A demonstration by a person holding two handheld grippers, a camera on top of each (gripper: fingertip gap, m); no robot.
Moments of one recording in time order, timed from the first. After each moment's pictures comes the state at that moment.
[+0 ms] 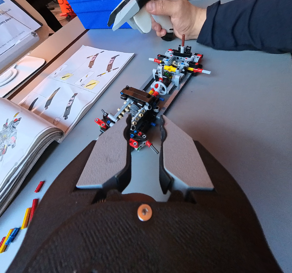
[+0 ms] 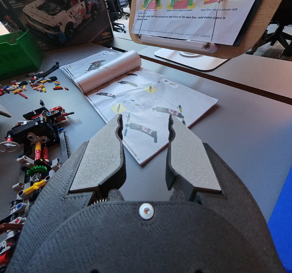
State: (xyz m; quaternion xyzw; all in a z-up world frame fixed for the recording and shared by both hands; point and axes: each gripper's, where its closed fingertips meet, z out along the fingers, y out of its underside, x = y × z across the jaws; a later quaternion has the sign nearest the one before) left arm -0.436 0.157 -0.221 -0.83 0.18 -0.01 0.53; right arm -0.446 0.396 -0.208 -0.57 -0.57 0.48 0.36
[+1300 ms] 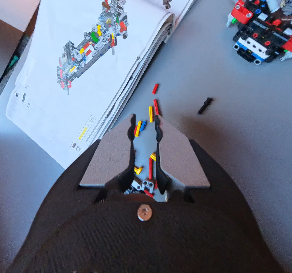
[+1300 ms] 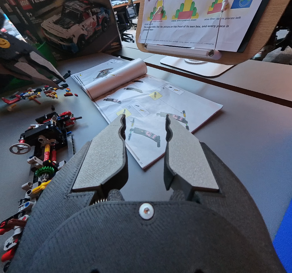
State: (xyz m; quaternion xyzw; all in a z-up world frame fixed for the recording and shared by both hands) left arm -0.640 0.096 -0.245 -0.94 0.11 0.06 0.31; right arm -0.446 0.394 -0.200 -0.55 -0.56 0.51 0.35
